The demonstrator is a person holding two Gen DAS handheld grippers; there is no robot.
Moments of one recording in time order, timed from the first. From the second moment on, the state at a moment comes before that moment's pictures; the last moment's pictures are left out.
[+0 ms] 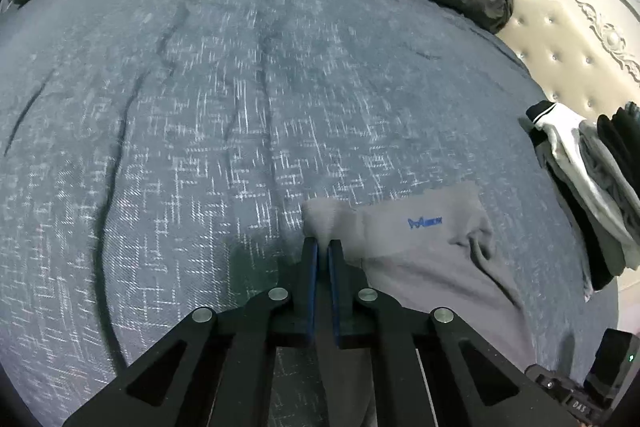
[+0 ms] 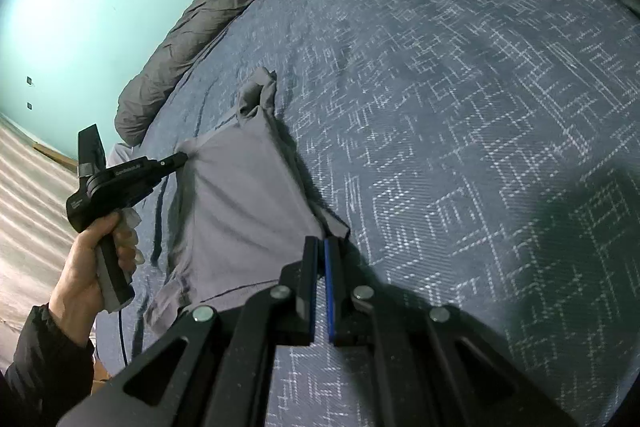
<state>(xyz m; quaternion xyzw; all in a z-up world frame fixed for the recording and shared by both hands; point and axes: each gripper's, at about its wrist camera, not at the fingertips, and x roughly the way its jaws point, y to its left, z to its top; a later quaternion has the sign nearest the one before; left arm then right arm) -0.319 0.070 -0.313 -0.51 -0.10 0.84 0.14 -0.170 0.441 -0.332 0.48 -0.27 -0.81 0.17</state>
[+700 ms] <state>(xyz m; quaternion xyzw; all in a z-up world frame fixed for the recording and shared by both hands) -0.310 0.061 -0.322 -0.50 -0.12 0.84 0.18 -0.260 0.431 -0.268 0.49 -0.24 -0.81 0.21</state>
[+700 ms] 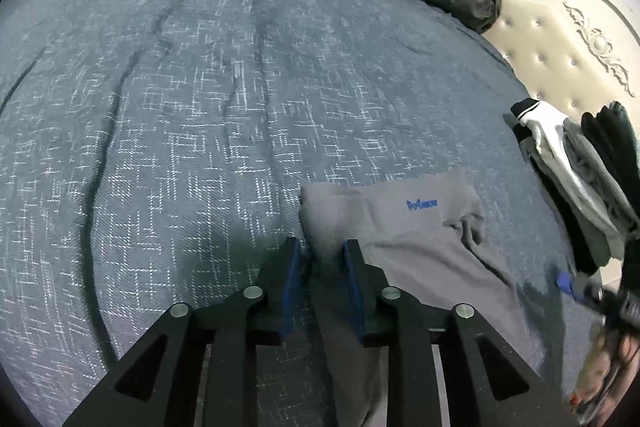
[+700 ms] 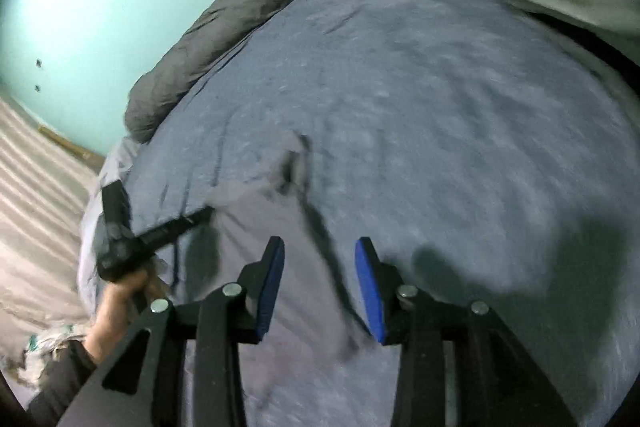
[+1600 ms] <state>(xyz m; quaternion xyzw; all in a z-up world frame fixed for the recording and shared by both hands) -0.315 0.052 -0.324 -0.50 -0.13 0.83 0.20 -0.389 0.307 -0.290 0.53 -0.08 -0.81 0.24</state>
